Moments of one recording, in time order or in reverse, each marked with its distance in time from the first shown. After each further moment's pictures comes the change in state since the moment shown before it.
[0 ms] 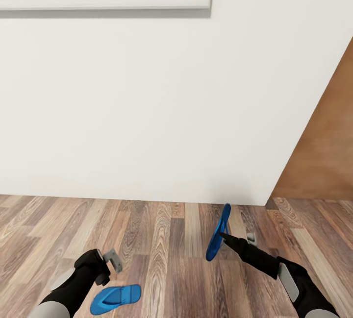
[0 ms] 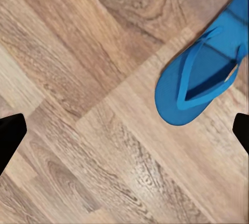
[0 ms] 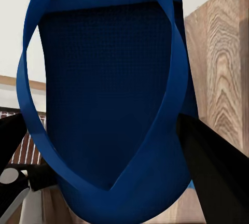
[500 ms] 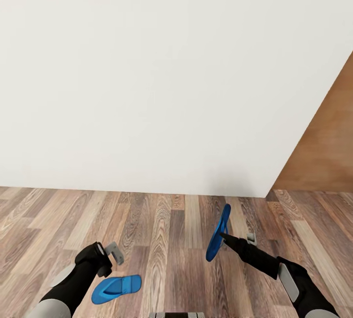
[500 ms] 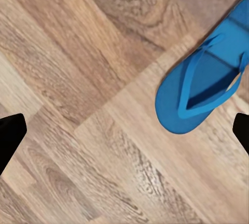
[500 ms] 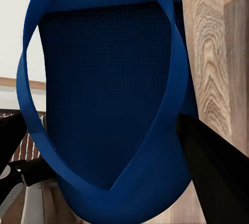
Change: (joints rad) left arm -0.002 -0.003 0.000 -0.064 0.001 0.000 -0.001; right arm 0.000 0.000 0.000 0.000 0.000 0.000 0.000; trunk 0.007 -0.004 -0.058
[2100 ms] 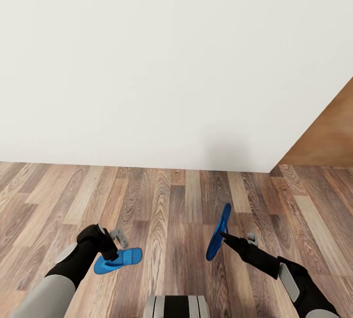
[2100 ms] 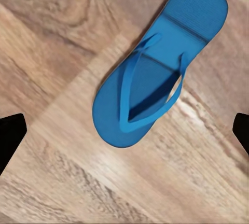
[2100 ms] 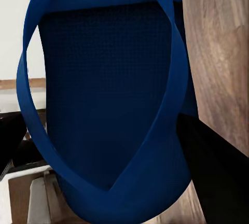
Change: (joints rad) left arm -0.112 0.009 0.003 0.000 0.000 -0.006 -0.212; right arm 0.000 -0.002 0.000 -0.001 -0.002 0.002 0.007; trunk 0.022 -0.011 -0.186
